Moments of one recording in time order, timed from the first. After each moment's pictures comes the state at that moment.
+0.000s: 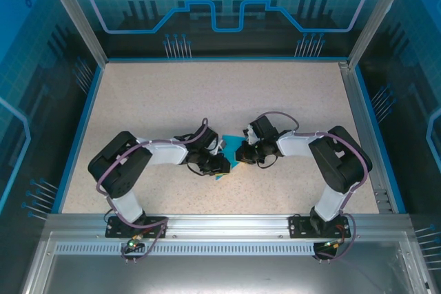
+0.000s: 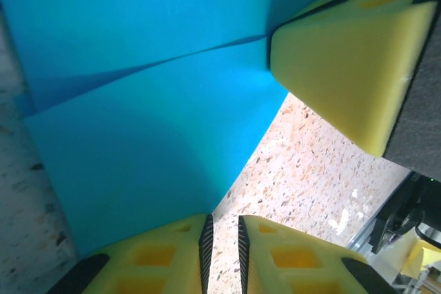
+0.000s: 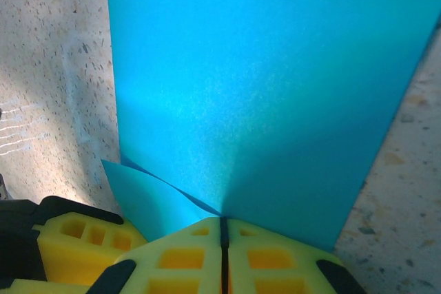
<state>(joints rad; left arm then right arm) -0.66 1.73 0.78 -0.16 0.58 -0.76 0.55 1.74 0.79 -0.15 -0.51 0.70</state>
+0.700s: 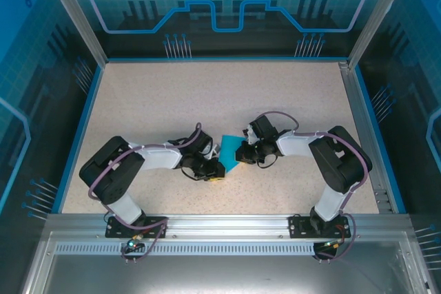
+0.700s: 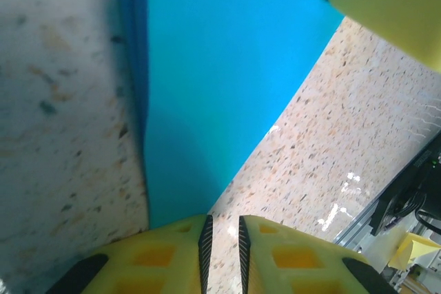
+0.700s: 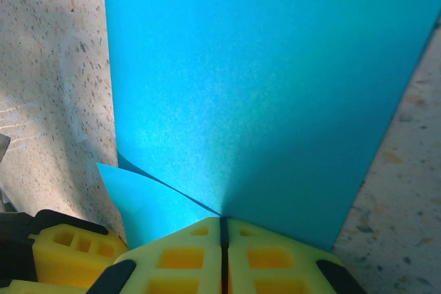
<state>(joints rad) -0.65 1.65 0.70 -0.19 0.59 -0.79 0.55 1.74 0.79 -0.17 -0.50 0.69</state>
